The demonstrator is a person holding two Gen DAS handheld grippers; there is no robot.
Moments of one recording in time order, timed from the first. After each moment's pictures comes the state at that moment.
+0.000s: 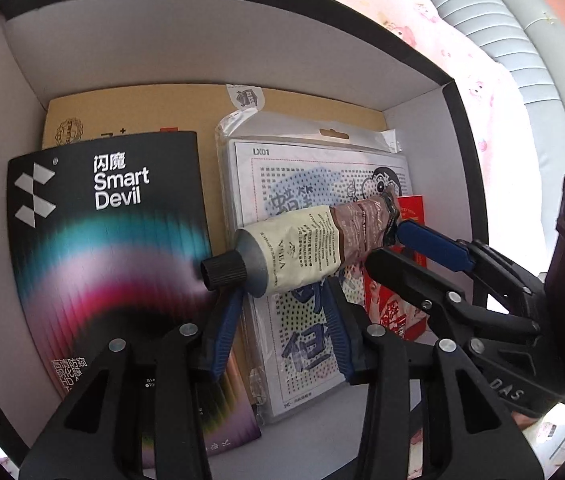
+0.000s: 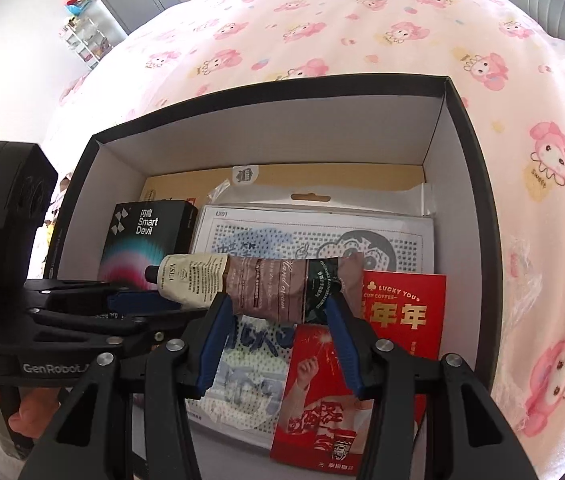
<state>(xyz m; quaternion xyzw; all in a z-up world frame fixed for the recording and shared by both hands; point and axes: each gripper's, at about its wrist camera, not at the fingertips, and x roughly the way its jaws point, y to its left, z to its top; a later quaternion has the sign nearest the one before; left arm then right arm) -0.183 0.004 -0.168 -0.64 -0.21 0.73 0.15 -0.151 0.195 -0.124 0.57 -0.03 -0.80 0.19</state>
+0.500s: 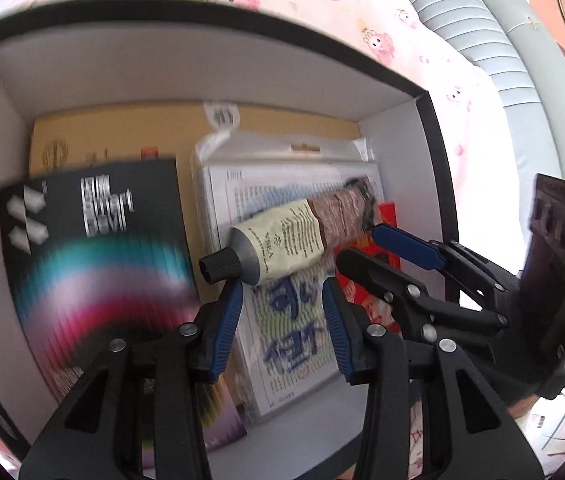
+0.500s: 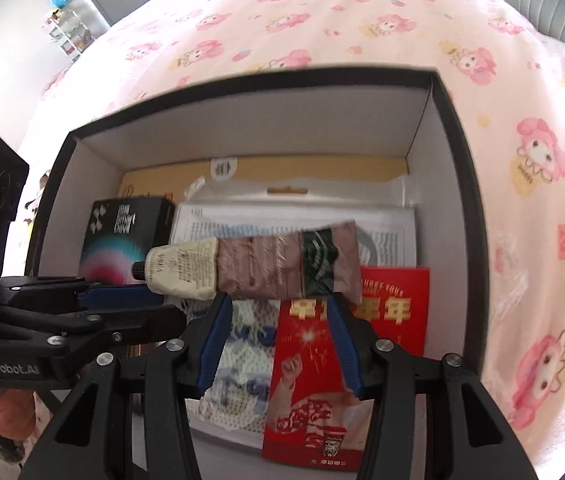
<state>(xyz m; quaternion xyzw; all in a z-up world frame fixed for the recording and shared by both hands) -0.206 0.003 -0.148 -0.63 -0.21 0.72 0.18 -0.156 0.195 -0.115 0.58 0.00 -0.80 0.16</state>
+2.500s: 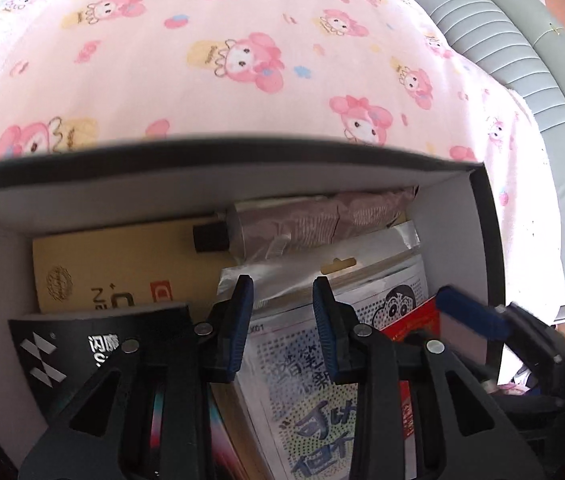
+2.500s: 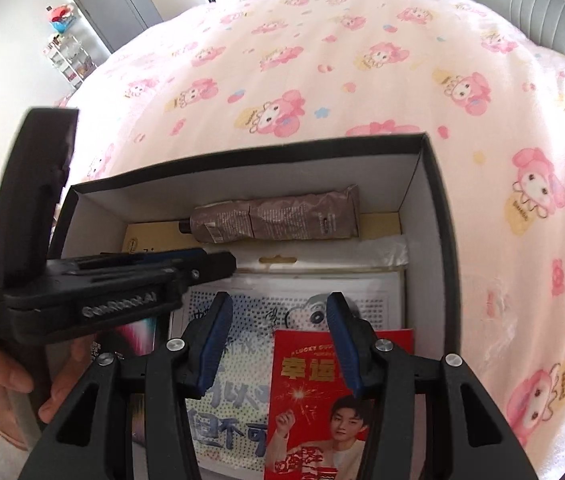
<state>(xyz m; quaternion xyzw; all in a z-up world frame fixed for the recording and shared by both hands) -0.282 0.032 -0.201 -0.59 -0.18 0.78 0.12 -0.192 0.195 -0.117 0.54 -0.04 -0.83 0.16</state>
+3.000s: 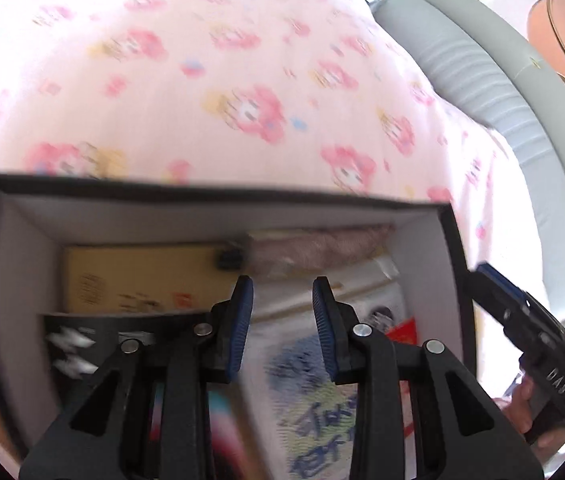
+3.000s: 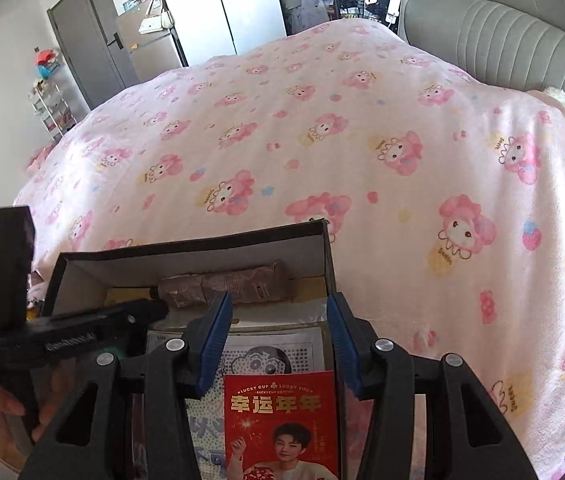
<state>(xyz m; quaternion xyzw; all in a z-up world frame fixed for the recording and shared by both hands) -0.253 -0.007 -0.165 -0.52 -0.21 0.82 0.10 -0.191 0.224 -0.084 0.45 -0.04 -0.89 0.09</state>
